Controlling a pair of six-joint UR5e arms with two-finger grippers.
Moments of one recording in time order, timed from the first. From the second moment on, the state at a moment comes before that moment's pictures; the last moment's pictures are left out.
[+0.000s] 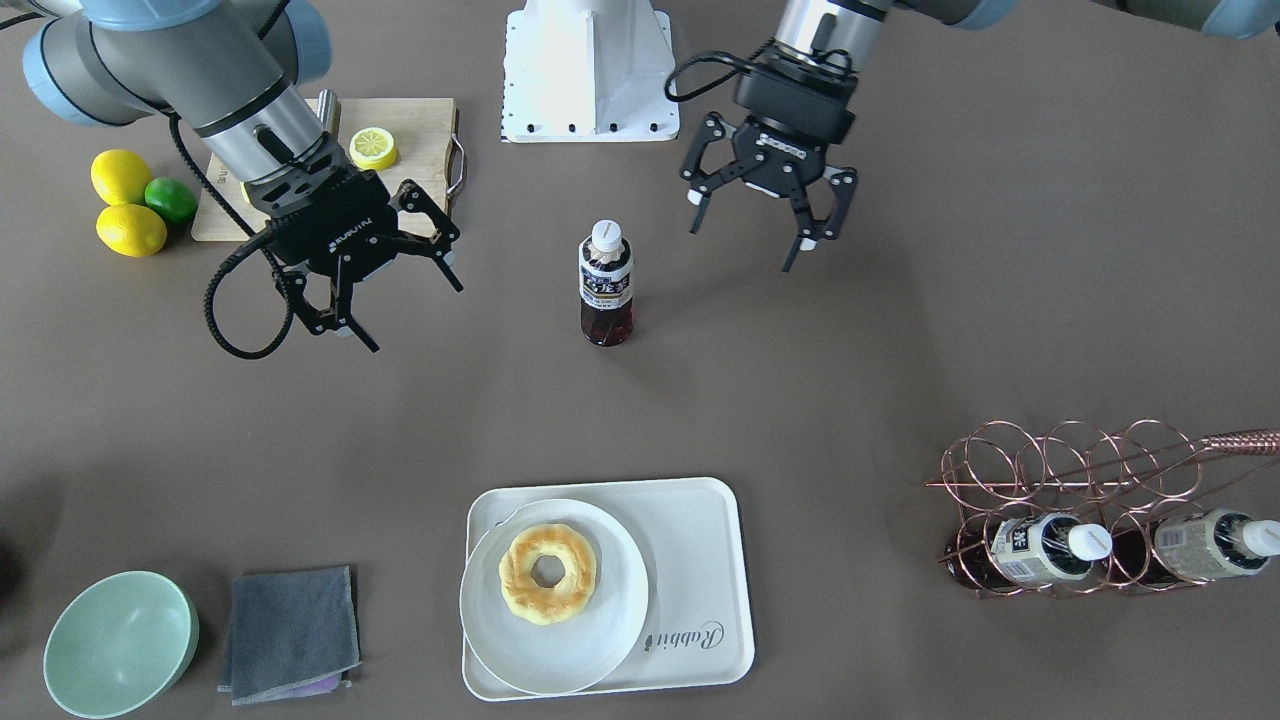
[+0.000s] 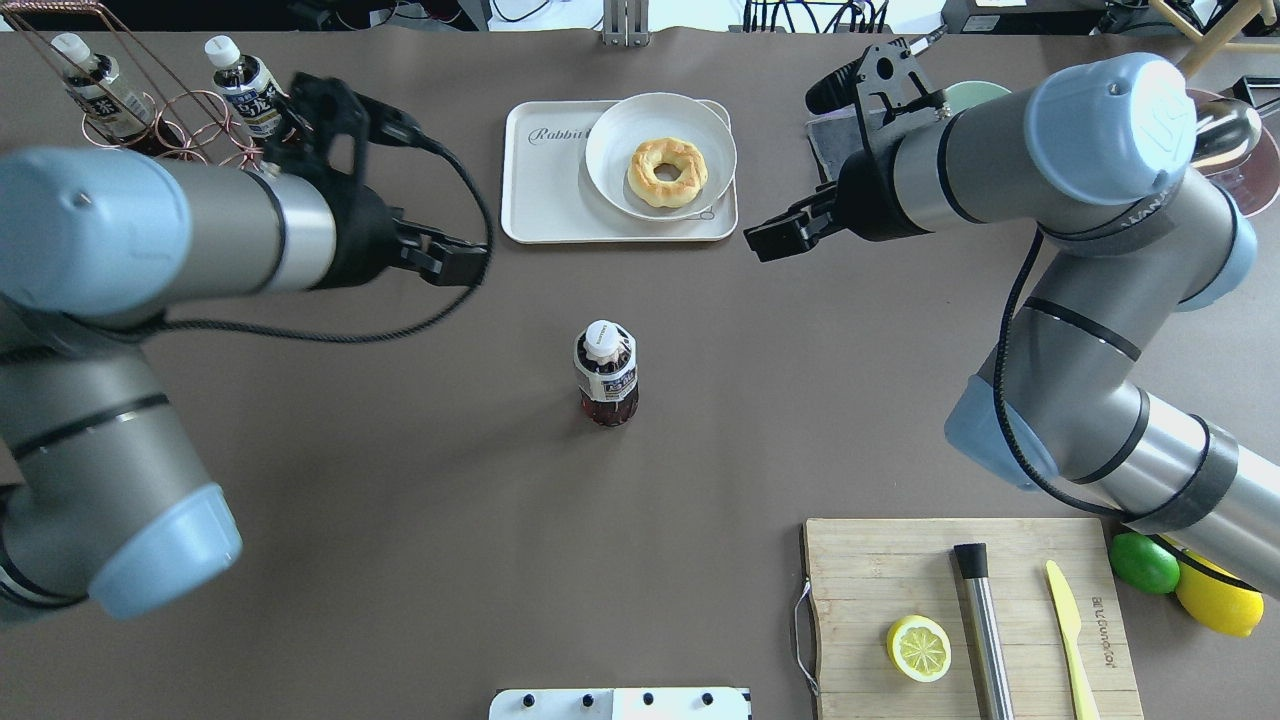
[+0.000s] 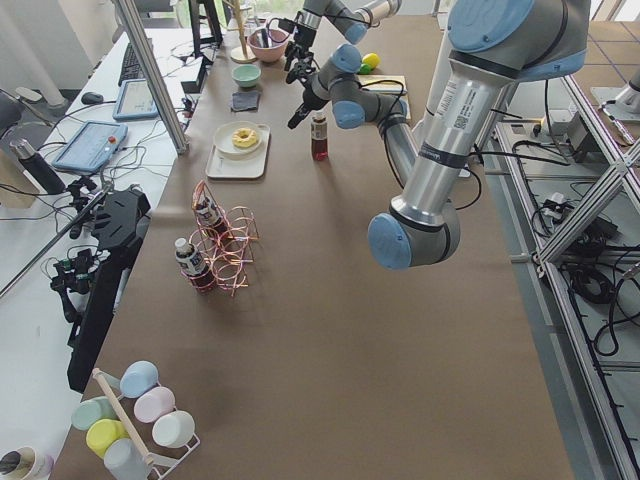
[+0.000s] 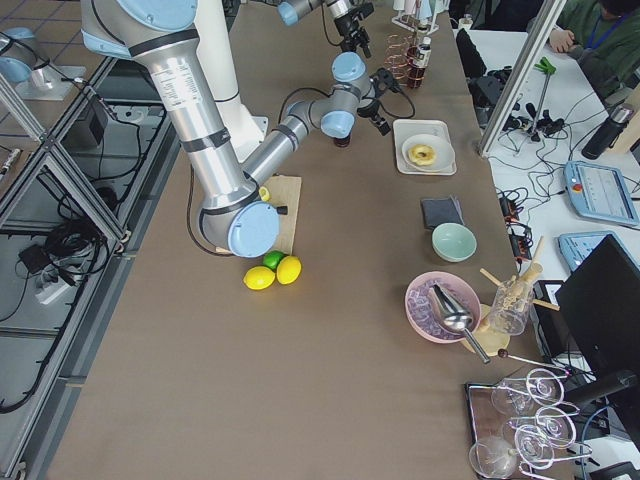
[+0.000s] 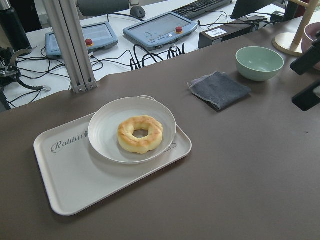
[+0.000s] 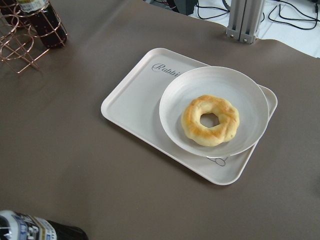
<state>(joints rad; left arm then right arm) -0.64 -2.02 -2.06 -1.83 -1.65 -0.78 0.77 -1.13 1.88 -1.12 1.92 0.63</state>
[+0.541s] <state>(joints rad) -1.01 -1.77 -2.05 -1.87 -2.12 -0.60 0.62 -1.07 1.94 -1.12 1.74 0.70</state>
